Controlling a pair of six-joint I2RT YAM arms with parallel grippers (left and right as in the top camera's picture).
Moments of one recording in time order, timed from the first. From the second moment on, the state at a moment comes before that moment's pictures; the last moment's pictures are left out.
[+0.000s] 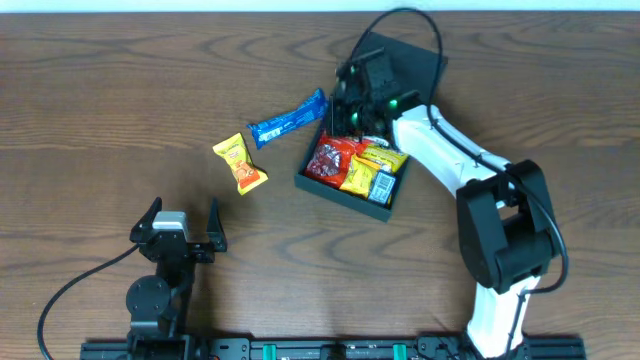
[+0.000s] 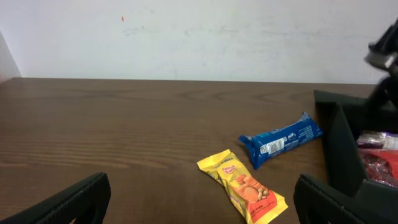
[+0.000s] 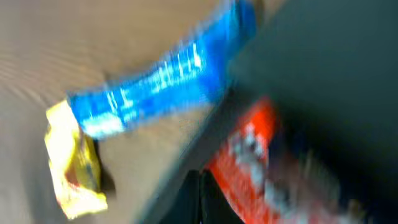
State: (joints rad) left arm -0.04 0.01 0.02 -0.11 0.02 -0.04; right arm 0.43 2.03 1.46 -0.46 -0.33 0.43
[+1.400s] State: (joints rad) left arm -0.04 0.01 0.02 -0.11 0.02 -0.04; right arm 0.59 1.93 1.34 -0.85 -0.52 0.32
